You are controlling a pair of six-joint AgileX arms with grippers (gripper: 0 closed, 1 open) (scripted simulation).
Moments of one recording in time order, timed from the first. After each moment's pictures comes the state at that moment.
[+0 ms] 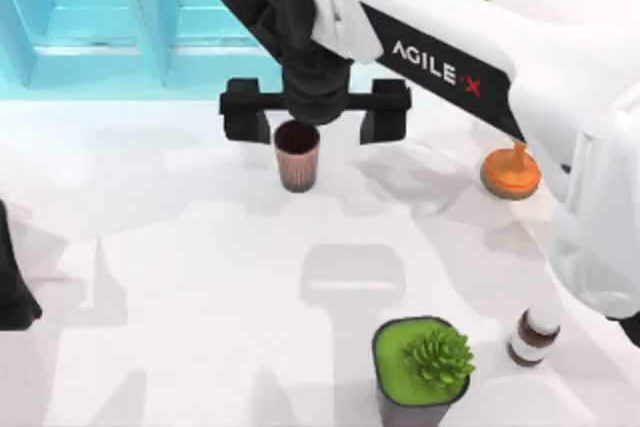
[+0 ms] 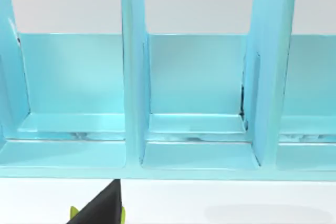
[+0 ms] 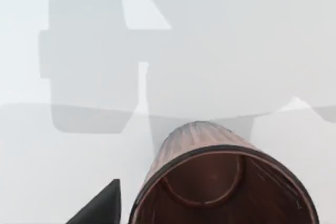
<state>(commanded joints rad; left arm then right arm) 0.00 0.00 0.00 0.00 0.00 0.00 0.69 2.58 2.39 -1.15 0.20 0.70</state>
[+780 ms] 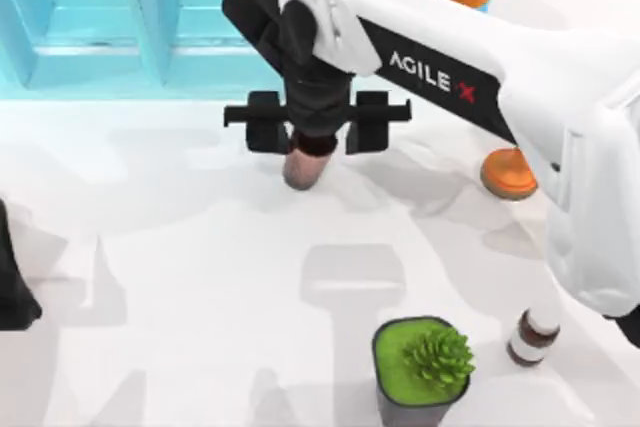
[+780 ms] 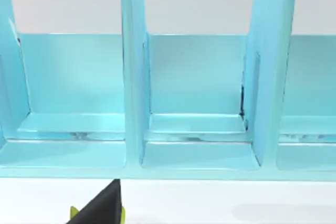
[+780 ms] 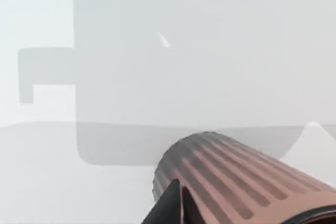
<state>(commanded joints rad) 0.00 0.00 0.00 0.00 0.00 0.00 0.69 2.59 2.35 -1.10 0.20 0.69</state>
